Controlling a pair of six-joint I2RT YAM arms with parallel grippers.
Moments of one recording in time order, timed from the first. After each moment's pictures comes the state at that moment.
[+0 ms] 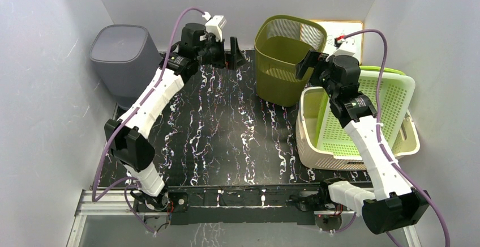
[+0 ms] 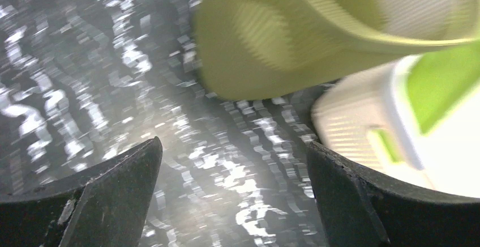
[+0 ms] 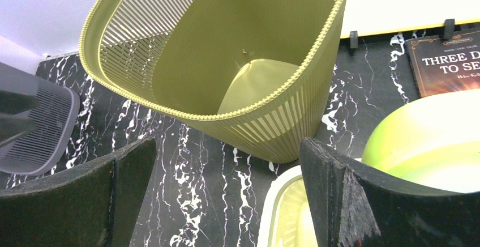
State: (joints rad) left arm -0.46 1.70 1.76 -0.46 0.35 -0.30; right arm 0.20 1.09 1.19 -0.35 0.10 0.35
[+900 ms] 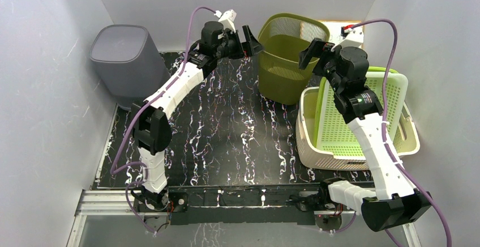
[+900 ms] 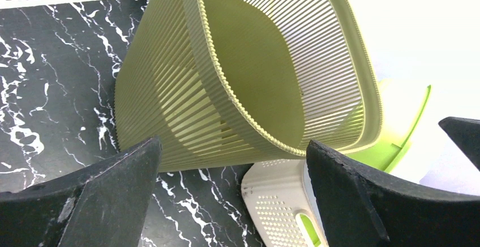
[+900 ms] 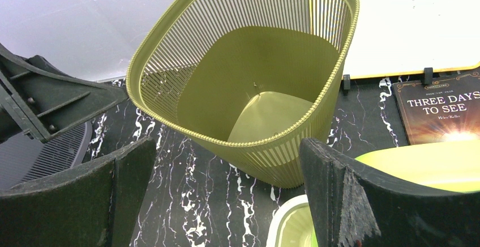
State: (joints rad) left arm -0.51 1.96 1.87 -0.17 0.34 -0.59; right arm 0.20 1.11 1.30 -0.35 0.11 0.32
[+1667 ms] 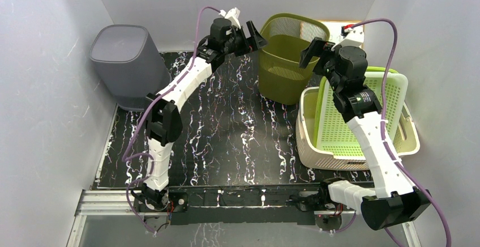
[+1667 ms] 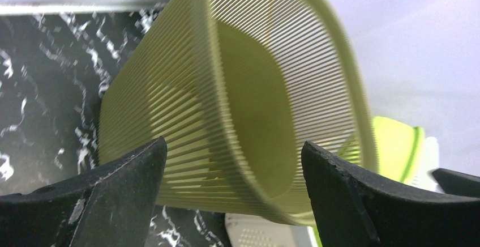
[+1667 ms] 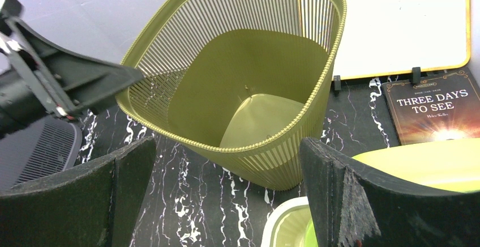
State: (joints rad) left arm -0.52 2.12 2.07 -0.18 0.31 -0.70; right arm 0.20 1.12 1.30 -0.34 0.14 0.31
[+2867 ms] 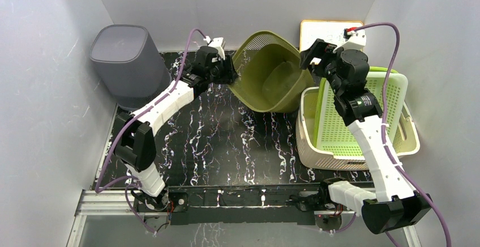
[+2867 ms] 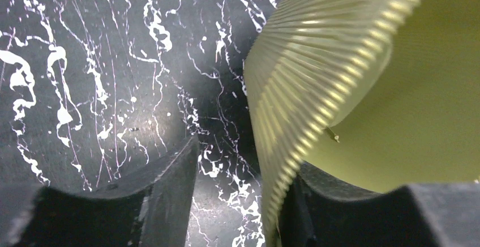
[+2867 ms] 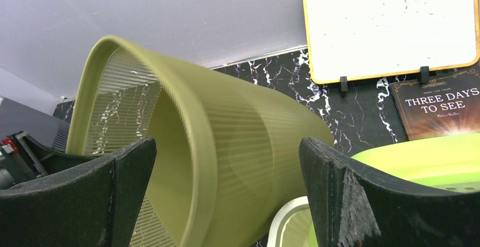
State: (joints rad) left arm -0.52 1.71 1.45 -0.26 0.04 -0.41; right arm 0.19 1.09 1.26 -0.31 0.13 0.35
